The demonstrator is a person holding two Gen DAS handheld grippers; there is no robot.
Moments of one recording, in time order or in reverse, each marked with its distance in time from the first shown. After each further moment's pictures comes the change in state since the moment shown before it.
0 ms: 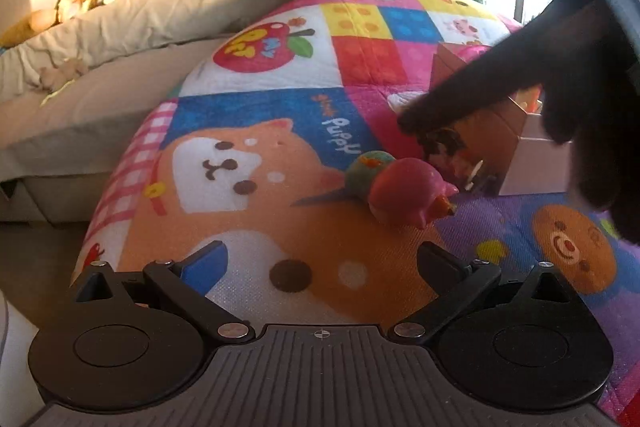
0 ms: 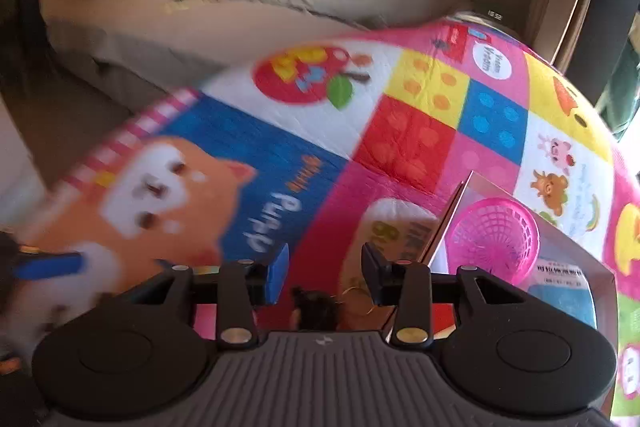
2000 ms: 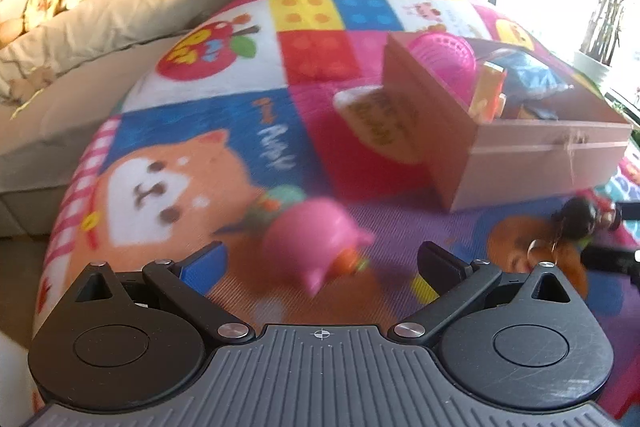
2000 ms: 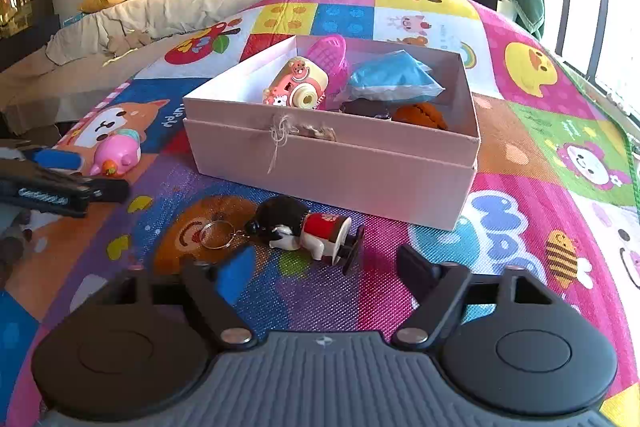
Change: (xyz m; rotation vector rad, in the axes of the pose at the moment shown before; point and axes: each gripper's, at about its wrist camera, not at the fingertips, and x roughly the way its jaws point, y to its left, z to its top) left arm 0.023 -0.043 0.026 0.055 0.046 -0.060; right arm -0.099 -0.090 -0.191 0.383 -0.084 0.006
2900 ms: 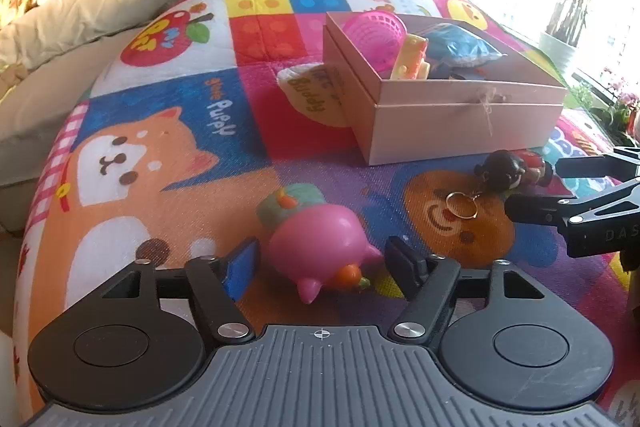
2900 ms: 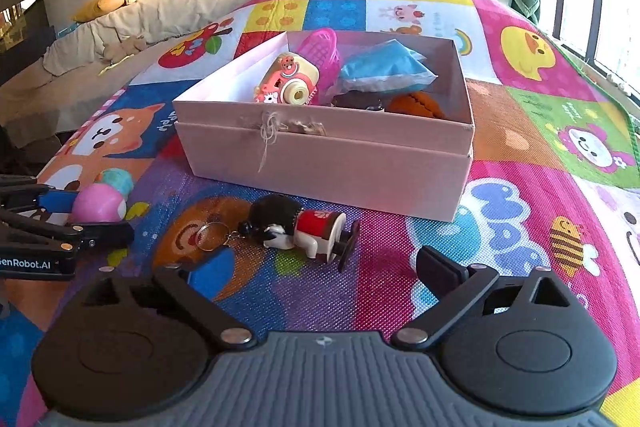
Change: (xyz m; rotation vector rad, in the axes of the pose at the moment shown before) left arm -0.032 -0.027 -0.023 0.040 0.052 -0.093; right arm 0.003 -0.003 0.001 0.037 0.007 0.000
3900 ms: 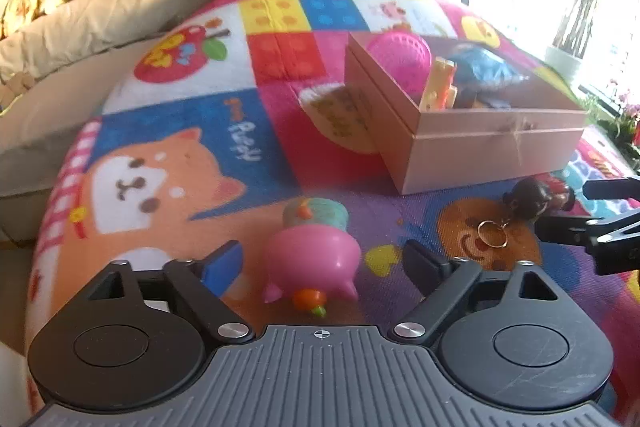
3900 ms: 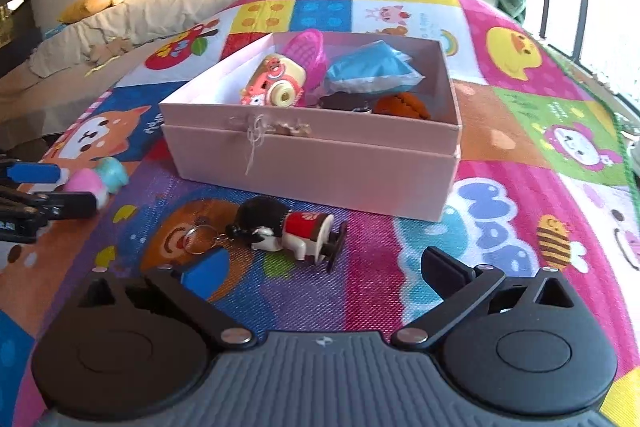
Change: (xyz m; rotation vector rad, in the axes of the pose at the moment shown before) left arm 0.009 0.017 0.013 -0.005 -0.034 0.018; right arm -0.001 0.003 0.001 0.033 -0.005 -0.064
